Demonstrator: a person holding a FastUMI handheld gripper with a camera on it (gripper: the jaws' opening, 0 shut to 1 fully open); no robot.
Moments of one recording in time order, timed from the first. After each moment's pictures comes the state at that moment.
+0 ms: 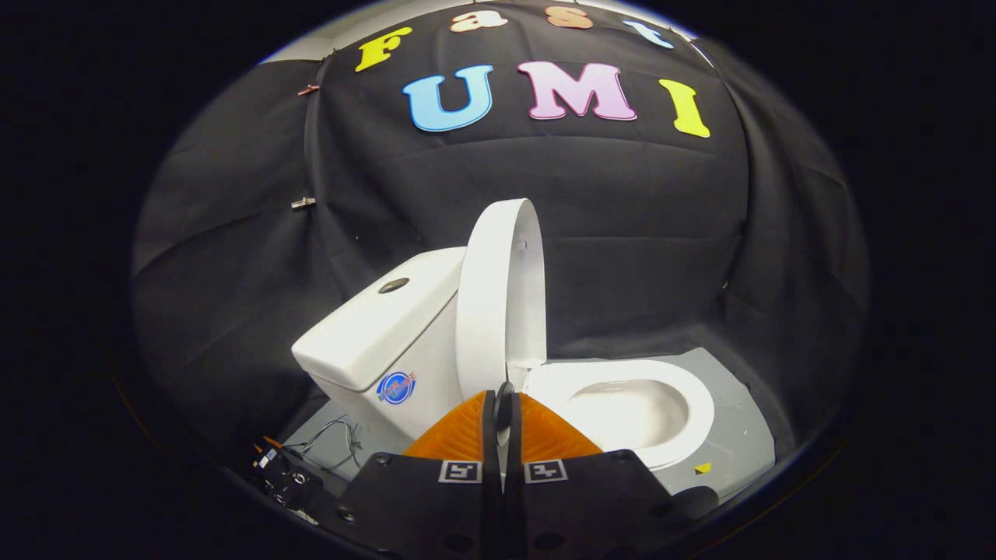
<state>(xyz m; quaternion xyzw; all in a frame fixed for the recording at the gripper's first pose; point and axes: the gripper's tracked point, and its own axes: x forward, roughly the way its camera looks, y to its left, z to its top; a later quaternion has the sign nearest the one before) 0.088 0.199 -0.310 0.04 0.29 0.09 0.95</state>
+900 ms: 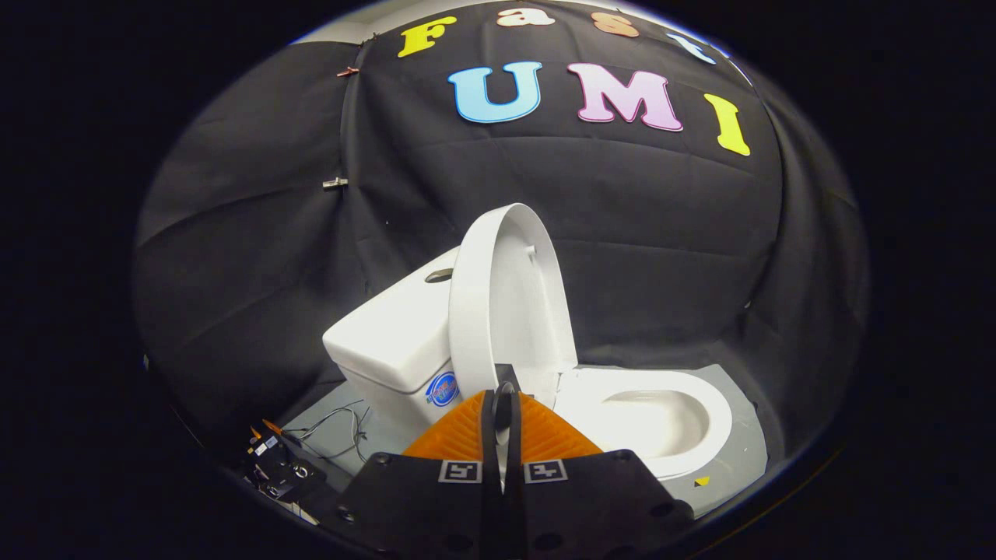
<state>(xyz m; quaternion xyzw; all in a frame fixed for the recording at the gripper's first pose) 0.096 0.260 -0.316 0.01 0.29 0.13 0.95</state>
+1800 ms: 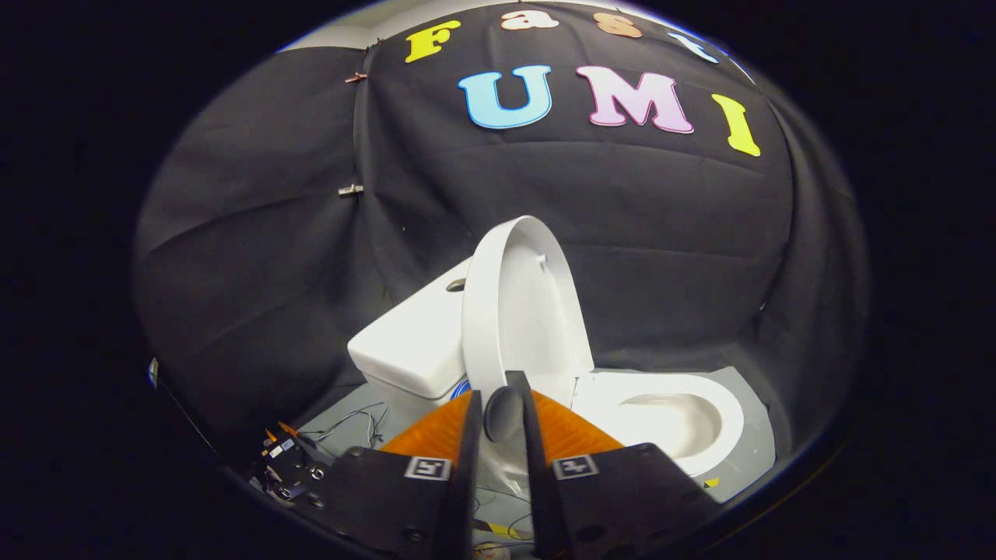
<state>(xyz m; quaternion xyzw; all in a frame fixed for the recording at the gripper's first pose) 0.082 0.266 -0.284 0.03 0.26 0.15 0.95</state>
